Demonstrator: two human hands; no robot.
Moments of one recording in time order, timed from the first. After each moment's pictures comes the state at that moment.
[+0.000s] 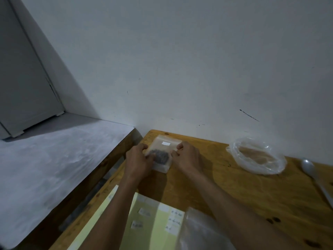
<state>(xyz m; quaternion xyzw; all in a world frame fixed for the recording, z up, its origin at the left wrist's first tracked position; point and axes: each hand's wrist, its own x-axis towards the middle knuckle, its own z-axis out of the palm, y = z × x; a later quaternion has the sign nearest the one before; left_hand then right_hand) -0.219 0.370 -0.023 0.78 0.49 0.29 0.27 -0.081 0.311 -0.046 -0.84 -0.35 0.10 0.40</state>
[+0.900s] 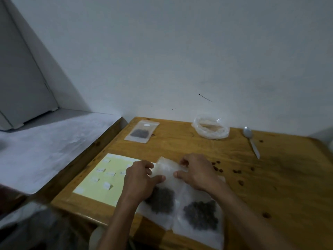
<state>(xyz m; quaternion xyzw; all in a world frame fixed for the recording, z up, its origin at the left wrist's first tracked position) -0.277 0.167 -0.017 0.80 0.48 0.21 0.30 -0.115 0.078 -0.018 -0.85 -0.47 0.11 0.22</state>
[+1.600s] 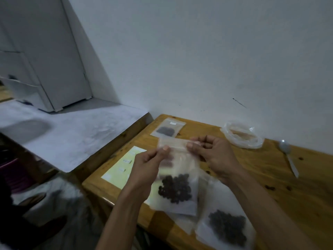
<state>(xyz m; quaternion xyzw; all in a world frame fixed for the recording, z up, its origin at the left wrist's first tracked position) -0.313 0.170 0.020 0.54 0.38 0.38 0.65 -0.136 0.109 0.030 -0.57 -0.35 0.37 0.64</state>
